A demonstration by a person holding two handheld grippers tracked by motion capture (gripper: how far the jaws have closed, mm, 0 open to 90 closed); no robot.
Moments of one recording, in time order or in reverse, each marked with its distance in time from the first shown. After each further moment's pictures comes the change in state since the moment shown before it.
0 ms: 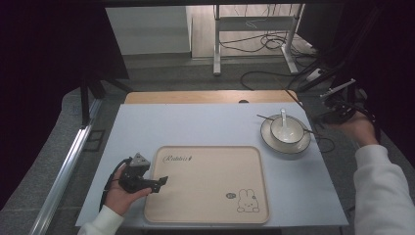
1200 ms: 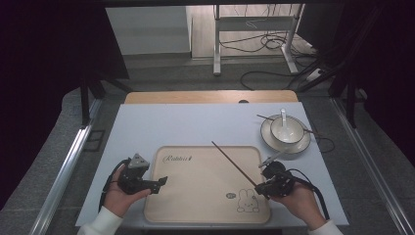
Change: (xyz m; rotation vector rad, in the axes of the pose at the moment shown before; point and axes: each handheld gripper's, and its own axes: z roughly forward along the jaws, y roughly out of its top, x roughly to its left) left arm -0.004 -0.001 -0.005 -0.020 0.011 0.003; right arm 0.249 -0.058 0.050 0.149 0.249 0.000
